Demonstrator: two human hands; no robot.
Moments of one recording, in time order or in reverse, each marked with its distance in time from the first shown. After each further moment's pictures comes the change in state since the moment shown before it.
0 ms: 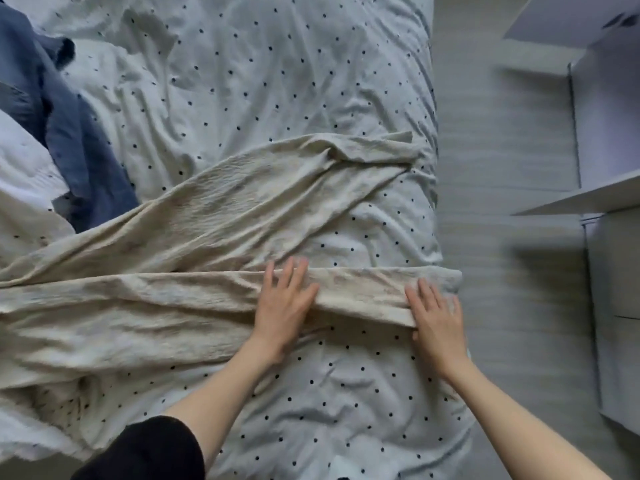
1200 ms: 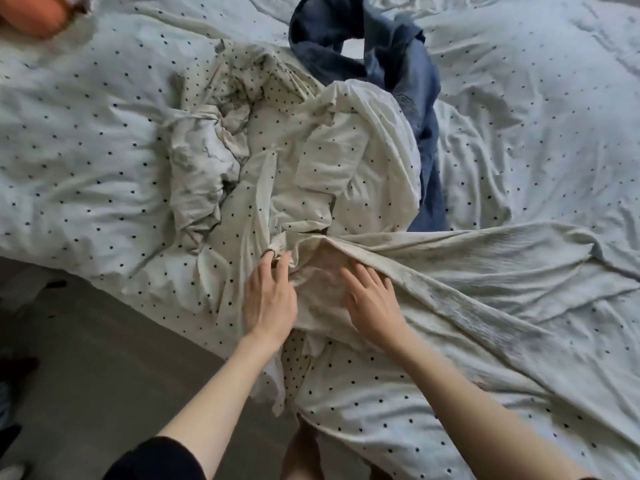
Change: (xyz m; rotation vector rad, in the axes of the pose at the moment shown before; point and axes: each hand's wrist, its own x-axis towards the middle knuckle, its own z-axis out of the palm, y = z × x) left_hand -0.282 -0.358 0.054 -0.586 0.351 -0.833; right_hand -0.020 -0.538 -0.078 0.086 0.214 -0.652
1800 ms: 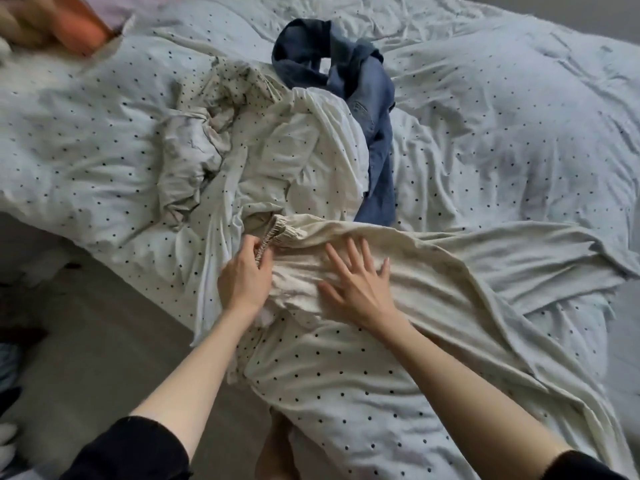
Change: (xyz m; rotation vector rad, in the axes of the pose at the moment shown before) left_hand -0.045 0.105 -0.013 -0.175 0.241 -0.268; right_hand -0.056 0.079 -0.050 -0.051 -0.024 -0.087
